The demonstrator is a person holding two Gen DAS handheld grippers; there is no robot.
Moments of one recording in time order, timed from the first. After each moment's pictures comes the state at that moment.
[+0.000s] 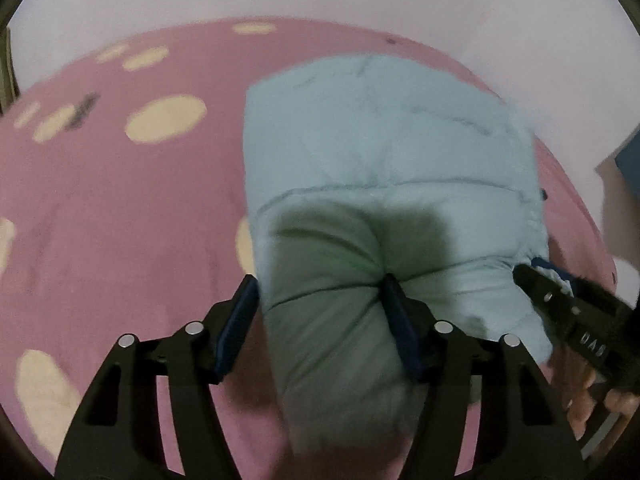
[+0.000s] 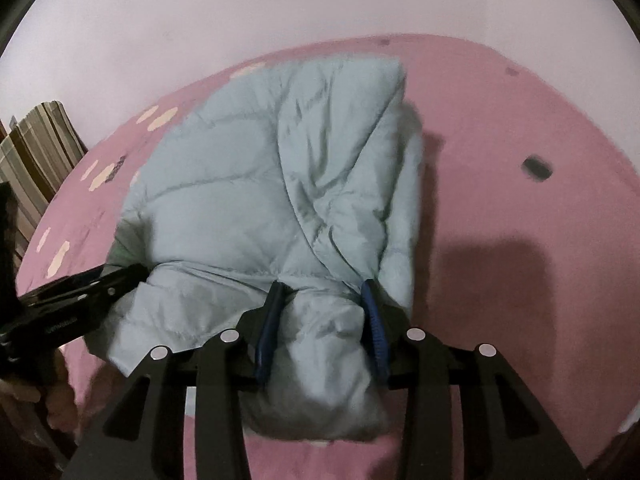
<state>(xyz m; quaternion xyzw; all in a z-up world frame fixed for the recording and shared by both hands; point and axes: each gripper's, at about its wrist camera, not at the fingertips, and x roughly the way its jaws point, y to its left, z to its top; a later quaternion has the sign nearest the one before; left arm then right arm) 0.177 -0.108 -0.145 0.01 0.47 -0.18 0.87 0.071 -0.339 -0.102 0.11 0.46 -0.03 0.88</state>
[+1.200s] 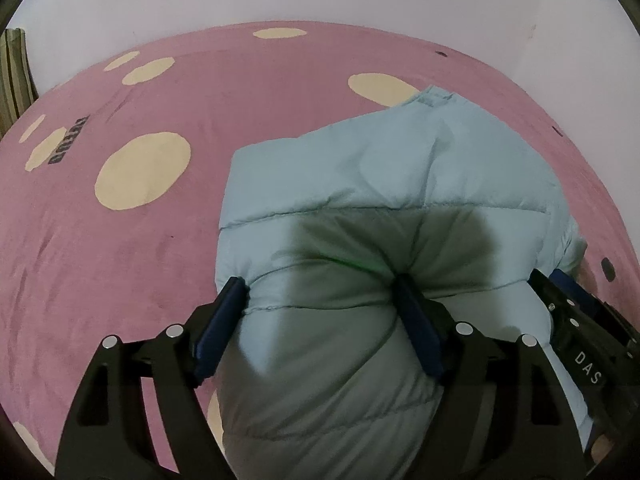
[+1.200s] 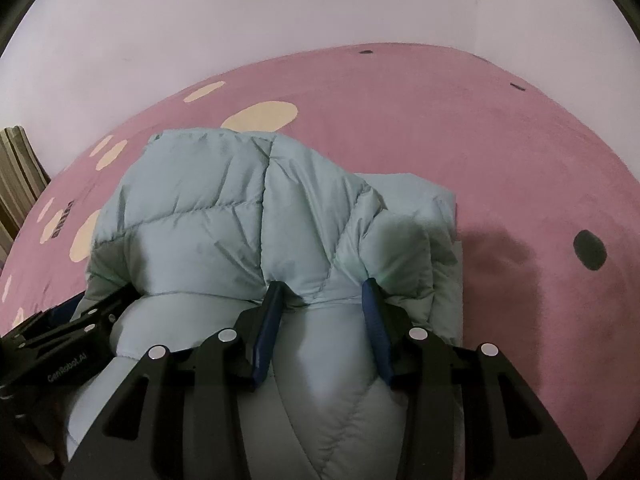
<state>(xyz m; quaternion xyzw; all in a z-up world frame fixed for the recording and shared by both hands) 0.288 -0.154 -0.186 0.01 0.47 -0.10 0.88 0.193 -0.355 -0.147 0.12 0.45 -0.08 0.88</state>
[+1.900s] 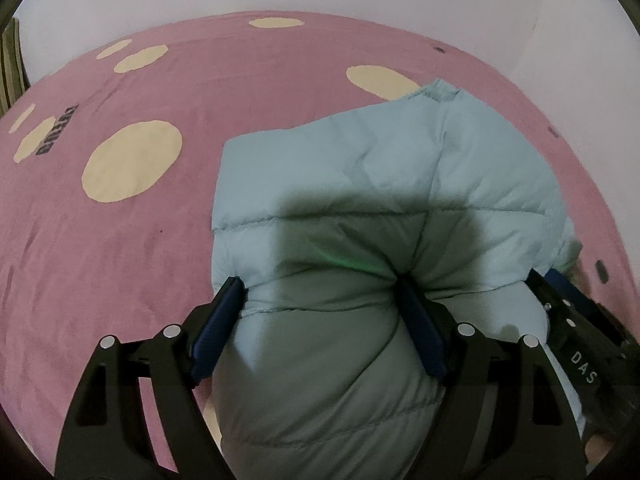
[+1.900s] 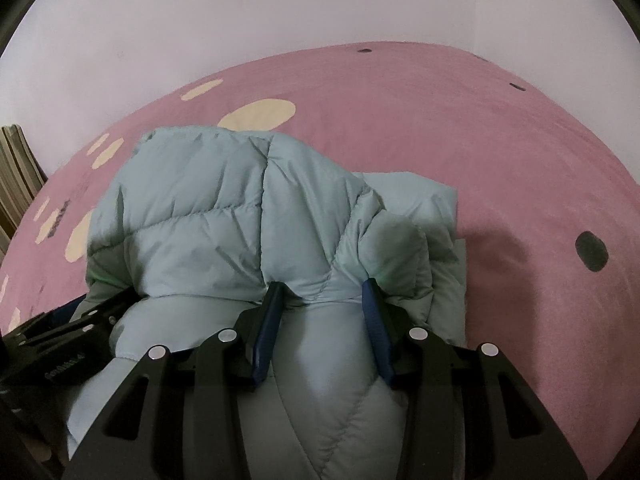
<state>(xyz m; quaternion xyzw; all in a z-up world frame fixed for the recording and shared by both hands) 0.298 -0.145 -0.185 -0.02 0.49 -0.12 0.87 0.194 -0.354 -0.146 0.12 0.45 -0.08 0.88</state>
